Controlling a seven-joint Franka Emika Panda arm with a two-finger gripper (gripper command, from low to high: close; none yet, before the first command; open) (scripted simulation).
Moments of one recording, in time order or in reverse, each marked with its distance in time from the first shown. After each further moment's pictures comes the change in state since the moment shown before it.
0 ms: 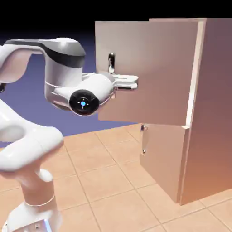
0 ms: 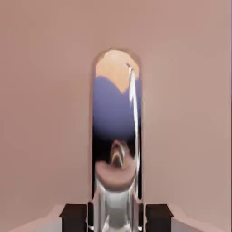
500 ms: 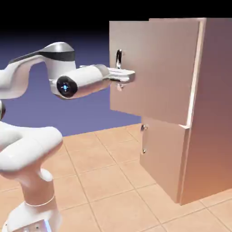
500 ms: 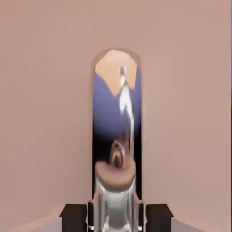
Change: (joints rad) arm 0.037 -0.482 0.456 -0.175 0.515 0.523 0.304
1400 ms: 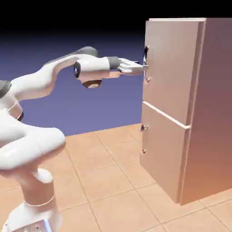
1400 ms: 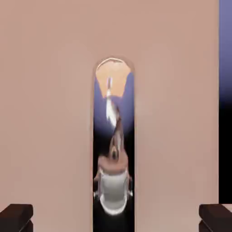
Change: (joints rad) arm -0.273 0.006 0.739 0.574 0.265 1.028 0.462
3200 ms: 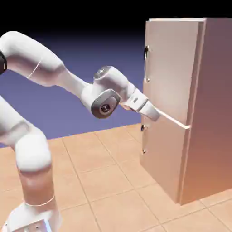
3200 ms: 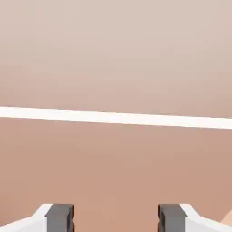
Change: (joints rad) arm 1.093 0.805 -1.088 -0.462 -2.112 0.268 -2.036
